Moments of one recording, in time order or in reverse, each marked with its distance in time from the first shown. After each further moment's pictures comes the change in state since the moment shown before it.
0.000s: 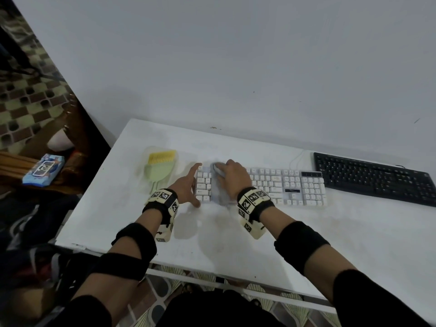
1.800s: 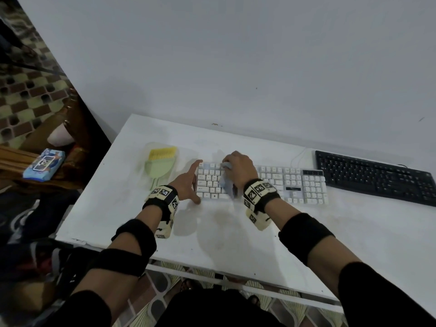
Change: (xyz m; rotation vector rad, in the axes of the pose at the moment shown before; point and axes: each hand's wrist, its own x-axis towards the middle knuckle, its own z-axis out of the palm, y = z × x) left_hand -0.003 0.005 -0.001 0.007 -0.003 0.014; right_hand 0.009 0.014 -0.017 0.075 0.040 0.013
